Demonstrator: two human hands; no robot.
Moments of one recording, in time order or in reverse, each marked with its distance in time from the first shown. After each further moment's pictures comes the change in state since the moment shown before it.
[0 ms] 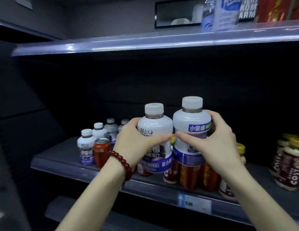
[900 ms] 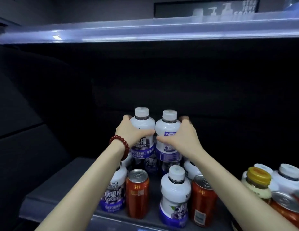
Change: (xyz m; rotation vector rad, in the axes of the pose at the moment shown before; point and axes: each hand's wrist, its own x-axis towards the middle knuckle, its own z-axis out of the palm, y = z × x) left_hand 0.240 -0.129 -0.146 0.137 0.048 -0.119; right_hand 0.132 0.030 0.280 -0.191 -0.137 0.197
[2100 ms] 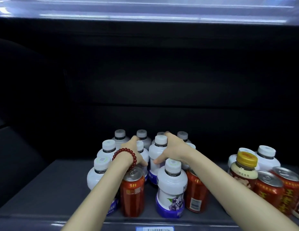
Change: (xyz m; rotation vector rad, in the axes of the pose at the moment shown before) left_hand 0.003 -0.051 0.038 0.613 -0.449 -0.030; right_hand 0.000 0.048 0.019 -0.267 -0.360 0.274
